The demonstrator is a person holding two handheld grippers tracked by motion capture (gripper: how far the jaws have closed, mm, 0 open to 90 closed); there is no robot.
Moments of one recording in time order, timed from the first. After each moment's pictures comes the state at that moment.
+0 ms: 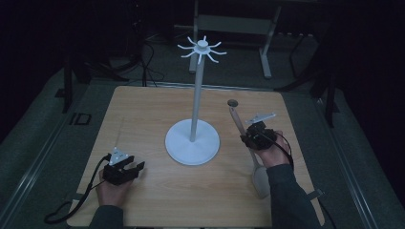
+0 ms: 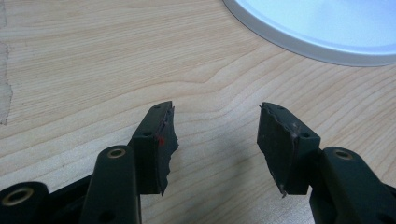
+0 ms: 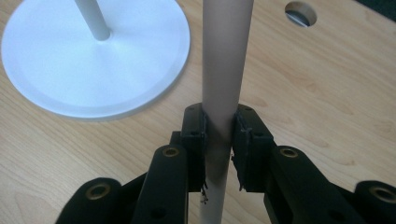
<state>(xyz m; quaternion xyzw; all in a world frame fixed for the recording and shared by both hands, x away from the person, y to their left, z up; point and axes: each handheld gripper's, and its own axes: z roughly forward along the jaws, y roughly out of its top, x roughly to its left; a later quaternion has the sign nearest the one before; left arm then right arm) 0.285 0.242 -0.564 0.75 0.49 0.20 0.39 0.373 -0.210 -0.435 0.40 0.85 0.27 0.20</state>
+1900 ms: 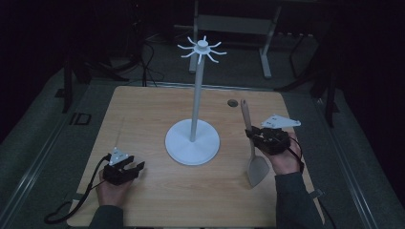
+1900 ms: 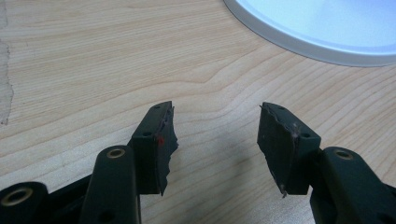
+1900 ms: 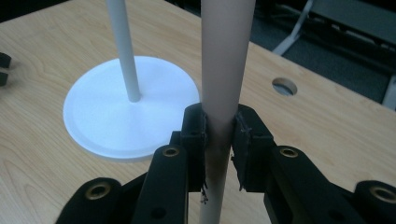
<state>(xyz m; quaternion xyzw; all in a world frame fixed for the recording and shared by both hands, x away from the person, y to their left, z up) 0.285 0.242 -0.564 0.75 0.49 0.21 0.39 0.336 -0.232 -0.402 0.35 0.81 0.40 0.24</state>
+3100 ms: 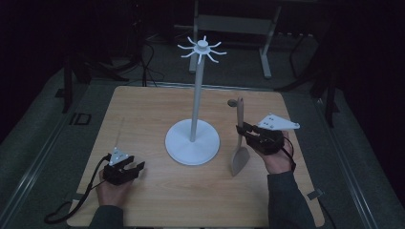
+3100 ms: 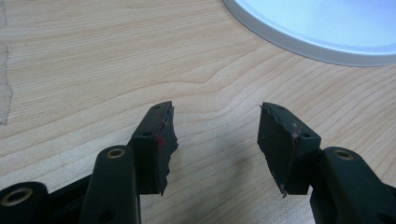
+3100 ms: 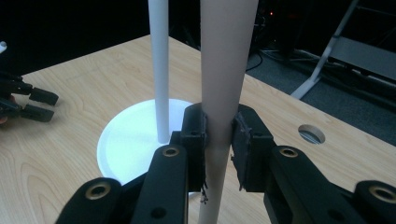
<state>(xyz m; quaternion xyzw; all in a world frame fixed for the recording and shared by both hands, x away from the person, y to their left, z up) 0.285 0.242 -0.564 0.75 0.49 0.20 0.39 0.332 -0.215 -0.398 0.31 0.78 0.48 0.24</state>
